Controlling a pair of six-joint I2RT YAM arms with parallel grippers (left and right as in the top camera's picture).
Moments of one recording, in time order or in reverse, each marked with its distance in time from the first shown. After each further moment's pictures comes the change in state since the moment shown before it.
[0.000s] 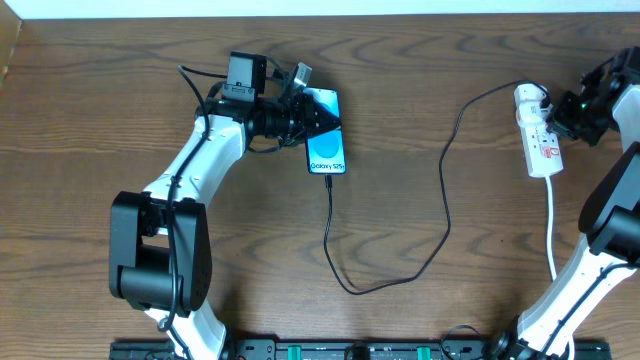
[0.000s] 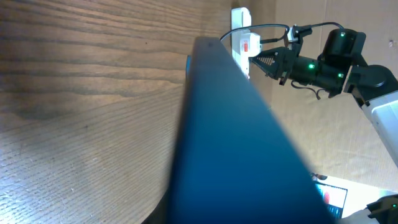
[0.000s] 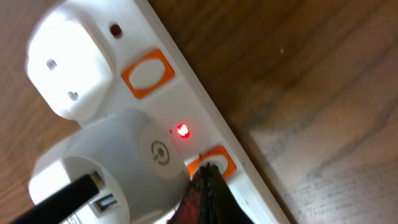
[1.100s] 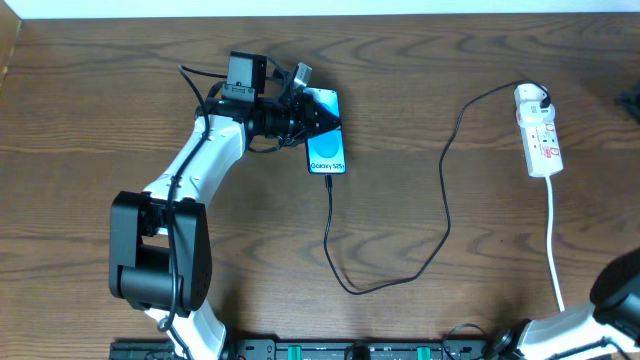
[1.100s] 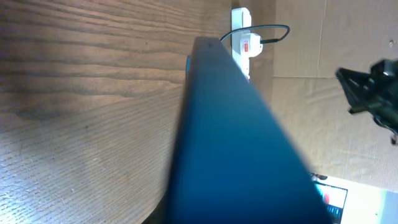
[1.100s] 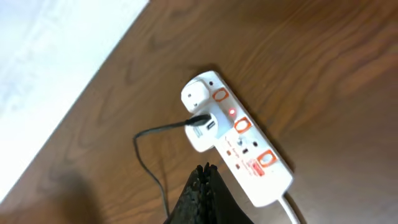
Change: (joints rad) left arm 0.000 0.000 0.000 0.000 0.000 0.000; right arm -0.190 -0.441 -0.055 -0.035 -0.227 0.085
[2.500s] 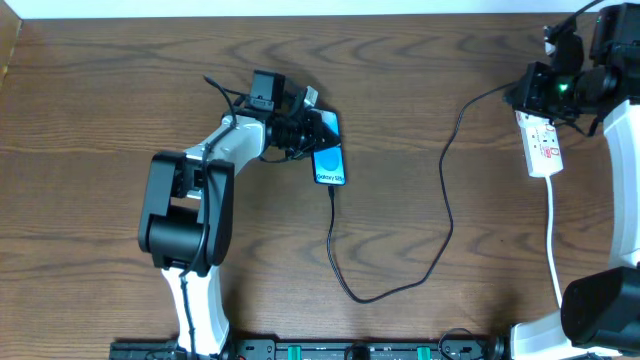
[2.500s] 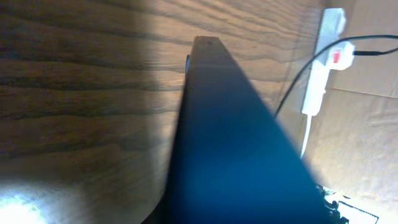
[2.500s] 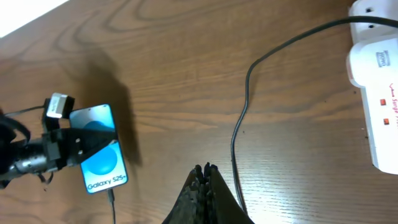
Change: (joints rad) left arm -0.029 0.239 0.000 0.087 -0.138 0.009; right arm 0.452 -0.105 0.000 -0.187 0.042 -0.134
